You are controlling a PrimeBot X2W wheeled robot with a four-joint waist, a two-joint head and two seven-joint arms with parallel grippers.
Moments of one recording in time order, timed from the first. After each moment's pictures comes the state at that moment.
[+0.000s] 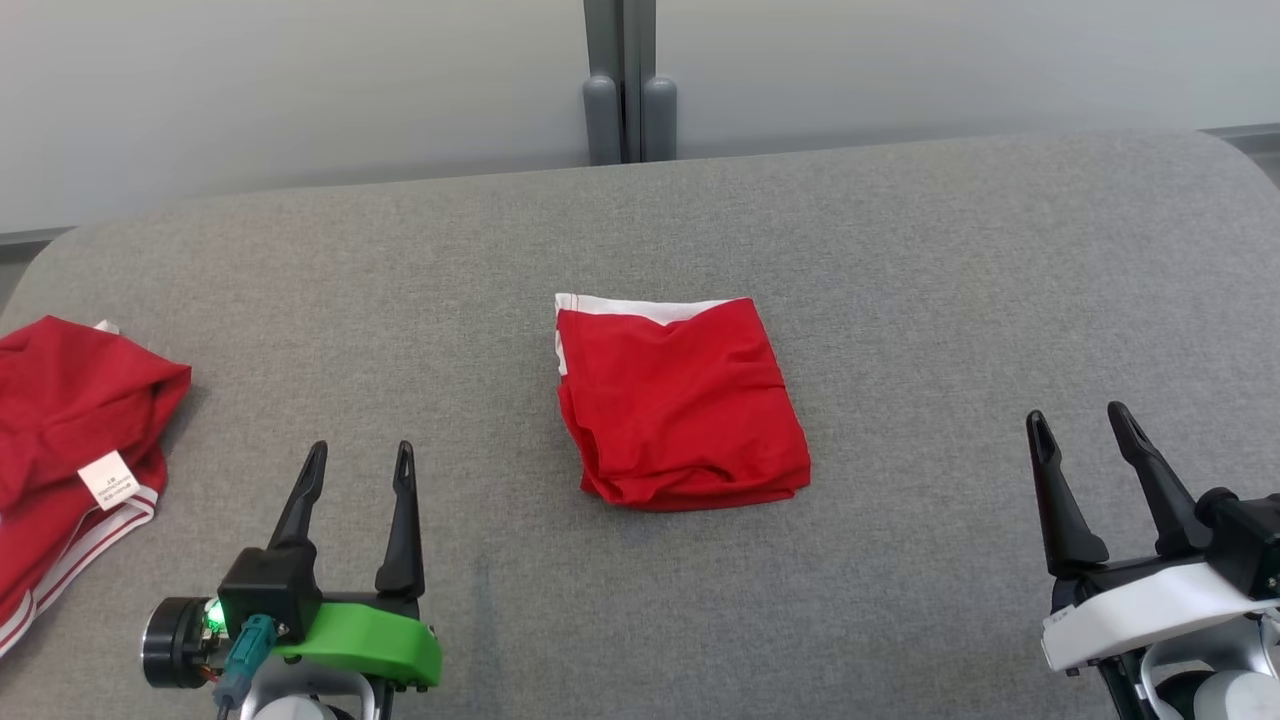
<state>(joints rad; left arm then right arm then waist) -0.06 0.14 -0.20 0.15 -0.23 0.06 -0.23 0.08 -0.16 -0.03 -0.13 0.26 0.13 -0.07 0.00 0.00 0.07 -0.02</state>
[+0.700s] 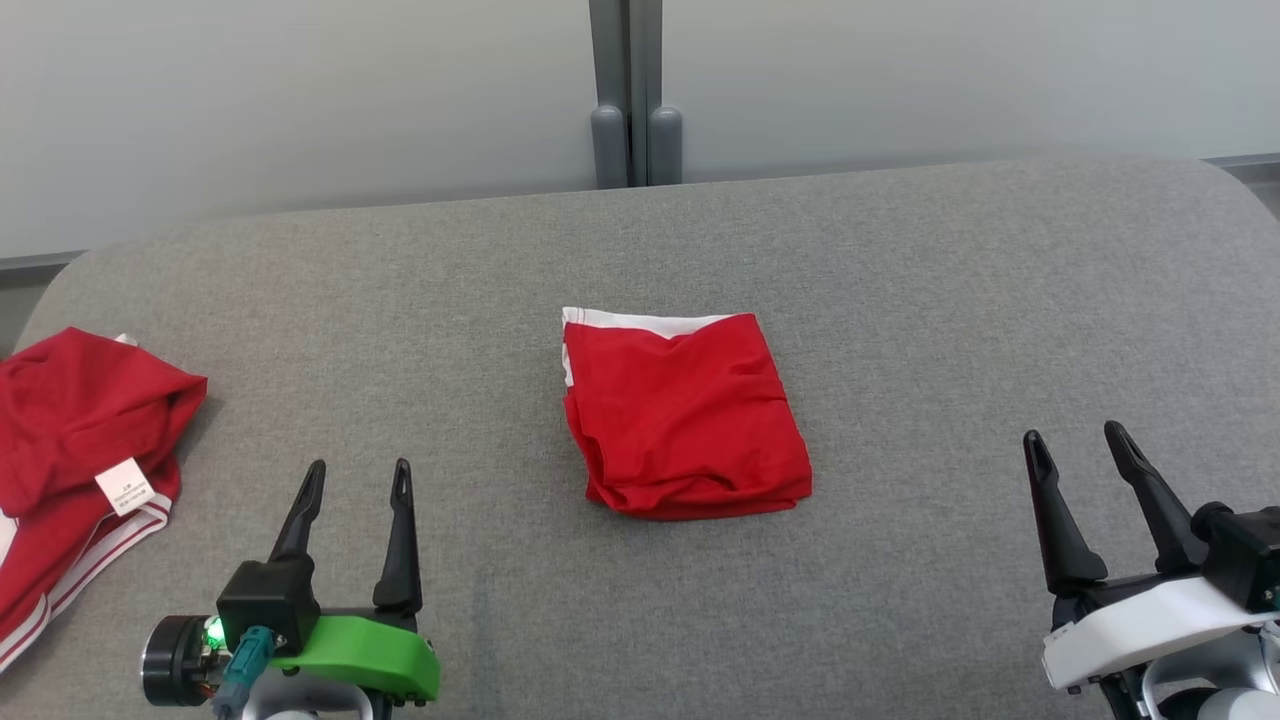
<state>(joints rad) -0.04 0.15 -0.21 0.16 -0.25 0.07 -0.22 0.11 -0.15 -0.03 -0.15 0.25 0.13 -0.03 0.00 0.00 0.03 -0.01</state>
